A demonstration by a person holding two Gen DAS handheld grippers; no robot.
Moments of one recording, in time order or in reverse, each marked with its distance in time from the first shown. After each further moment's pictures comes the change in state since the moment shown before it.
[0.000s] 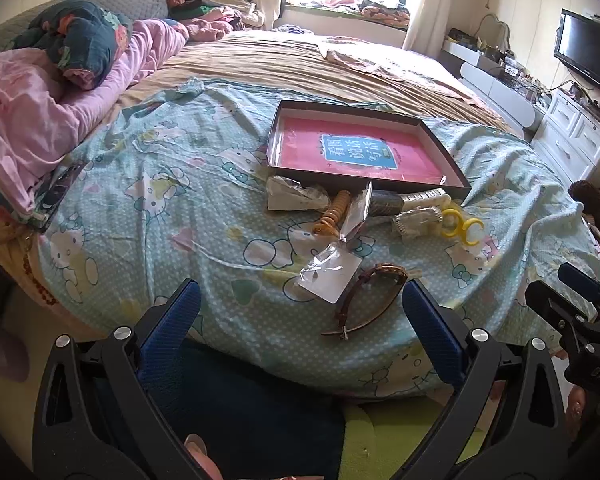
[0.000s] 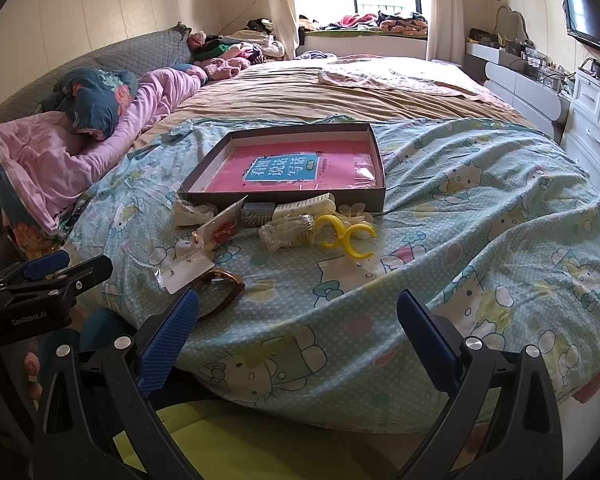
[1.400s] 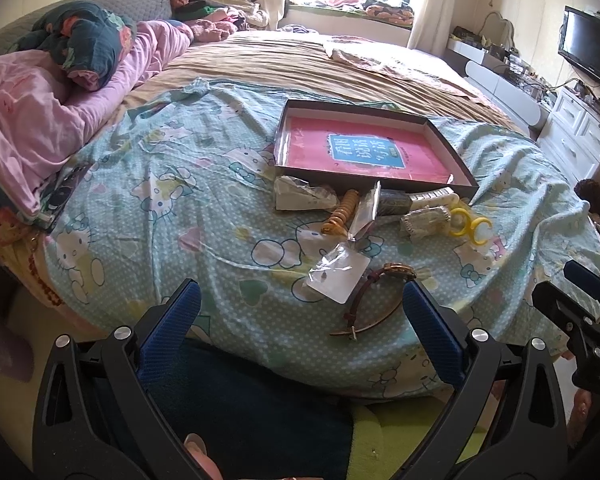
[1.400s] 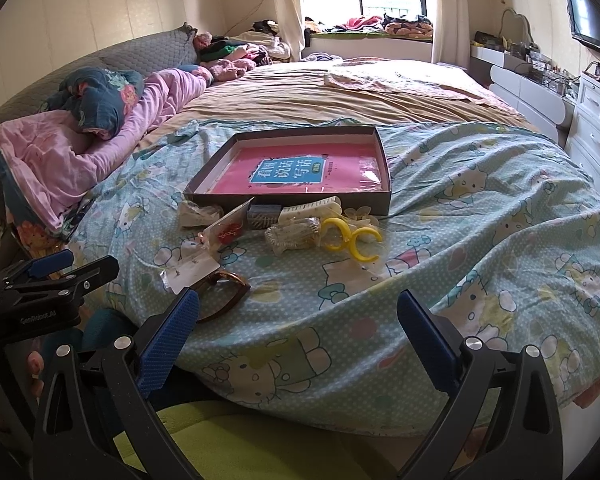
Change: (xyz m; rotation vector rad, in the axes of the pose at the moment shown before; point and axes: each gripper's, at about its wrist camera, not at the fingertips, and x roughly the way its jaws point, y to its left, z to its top) left arm -0.002 0.008 0.002 -0.003 0.005 0.024; right arm -0.004 0.007 0.002 -0.011 0.000 0.015
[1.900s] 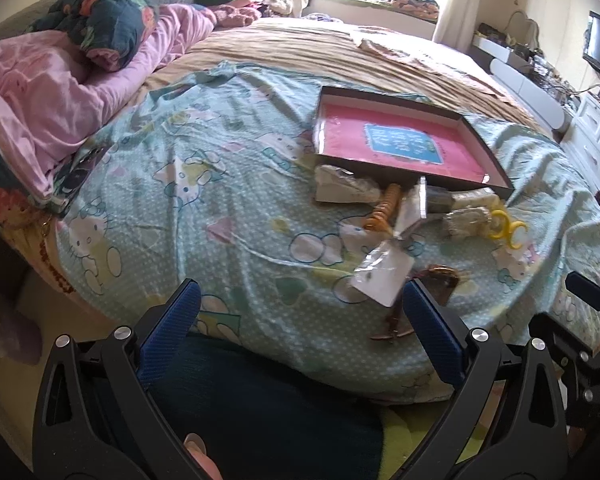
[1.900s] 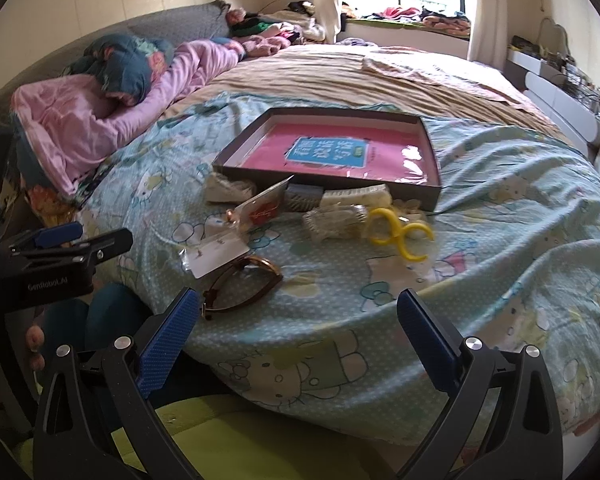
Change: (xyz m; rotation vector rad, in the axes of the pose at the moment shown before) left arm 0.024 0.024 0.003 -0.038 0.049 0.077; right arm 0.037 0.024 -0.001 -0.103 0.074 0.082
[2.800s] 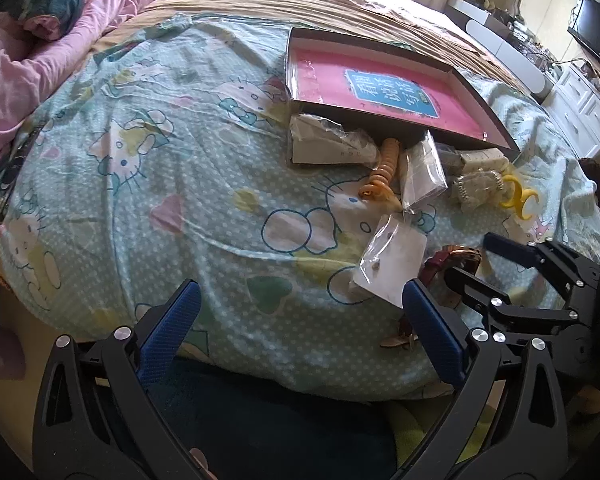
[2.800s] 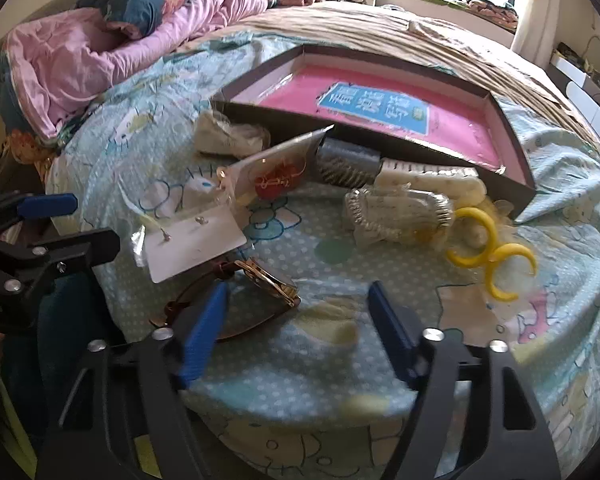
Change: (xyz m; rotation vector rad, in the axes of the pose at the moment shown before) left arm 0.067 -0.001 0.004 0.066 0.168 -0.142; right arm 0.111 0.013 0.012 -0.139 0.160 0.029
